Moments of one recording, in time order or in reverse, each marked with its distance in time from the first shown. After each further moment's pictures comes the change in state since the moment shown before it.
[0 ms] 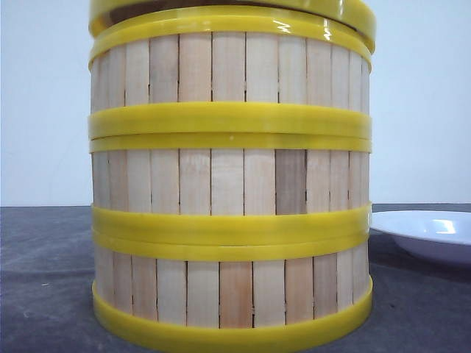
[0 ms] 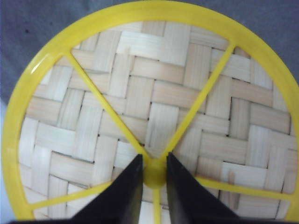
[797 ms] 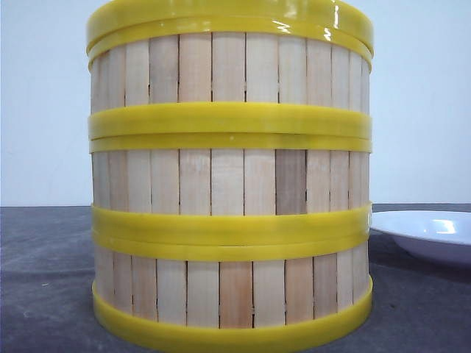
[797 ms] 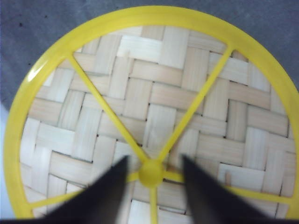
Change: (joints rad) left arm 0.000 0.000 0.000 -0.003 0.000 0.000; right arm 0.000 0.012 0.000 0.001 -0.002 0.000
